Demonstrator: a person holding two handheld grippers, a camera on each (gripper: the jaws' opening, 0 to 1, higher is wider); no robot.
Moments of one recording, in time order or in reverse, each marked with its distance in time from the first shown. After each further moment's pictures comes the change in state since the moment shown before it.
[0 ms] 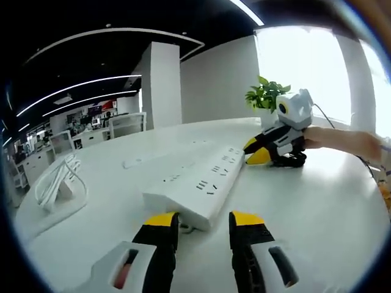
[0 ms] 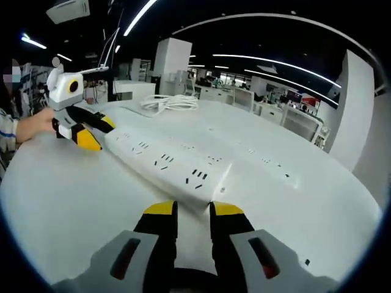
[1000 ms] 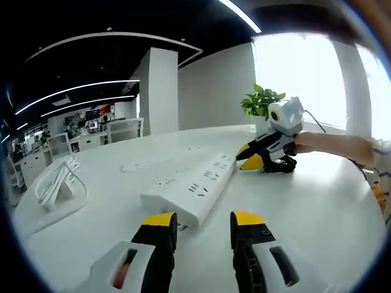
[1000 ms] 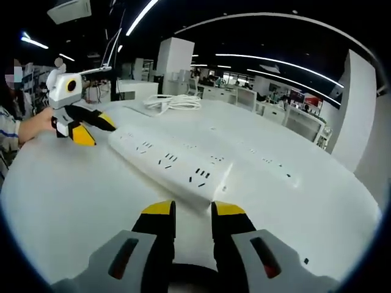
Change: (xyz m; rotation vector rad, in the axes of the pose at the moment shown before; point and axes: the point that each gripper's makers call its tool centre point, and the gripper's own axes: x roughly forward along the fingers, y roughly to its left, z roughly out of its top) left arm -0.014 -0.010 0.006 -0.006 -0.049 -0.036; right arm -0.005 0.006 0.000 -0.013 0.005 0.022
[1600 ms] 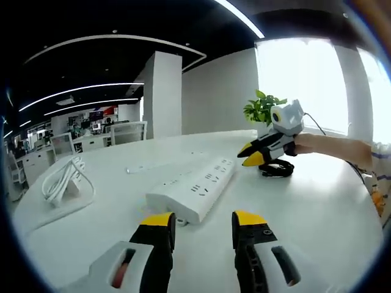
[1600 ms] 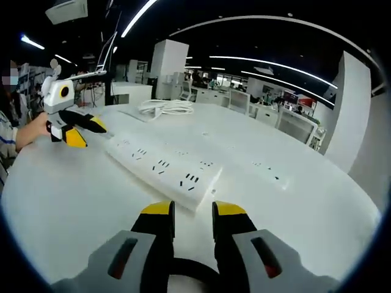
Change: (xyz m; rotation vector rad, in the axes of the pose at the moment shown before) left arm -0.016 0.001 0.001 -0.021 -0.032 0.015; right arm -0.013 -0.015 0.008 0.014 -0.008 -0.042
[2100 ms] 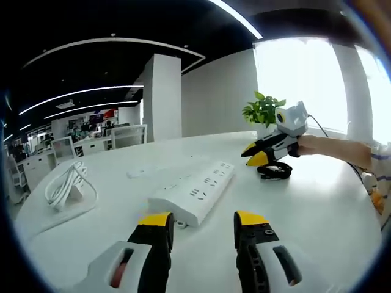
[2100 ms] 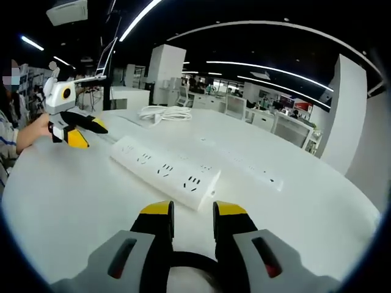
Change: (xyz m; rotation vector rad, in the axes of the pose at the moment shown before) left arm -0.007 -0.003 0.007 0.014 -0.015 0.002; right arm -0.014 0.003 0.008 -0.004 -0.034 -0.026
